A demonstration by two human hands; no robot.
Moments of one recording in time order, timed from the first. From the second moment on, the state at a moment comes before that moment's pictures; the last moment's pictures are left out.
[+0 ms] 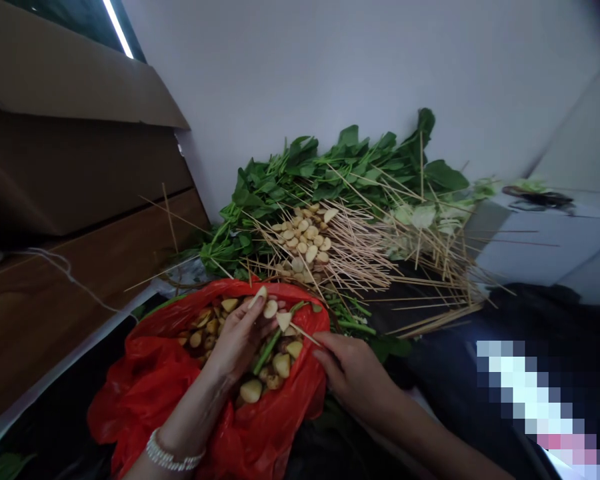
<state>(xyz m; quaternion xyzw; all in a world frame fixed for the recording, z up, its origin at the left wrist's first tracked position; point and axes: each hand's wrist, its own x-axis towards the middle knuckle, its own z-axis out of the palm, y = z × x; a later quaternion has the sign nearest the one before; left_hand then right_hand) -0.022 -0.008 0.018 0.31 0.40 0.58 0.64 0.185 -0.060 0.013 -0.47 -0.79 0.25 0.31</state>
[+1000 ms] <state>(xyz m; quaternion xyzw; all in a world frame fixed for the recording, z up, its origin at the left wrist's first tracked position) -0.026 -0.009 0.007 0.40 0.37 0.54 0.64 0.237 0.111 0.036 -0.54 -0.75 -0.02 0.38</state>
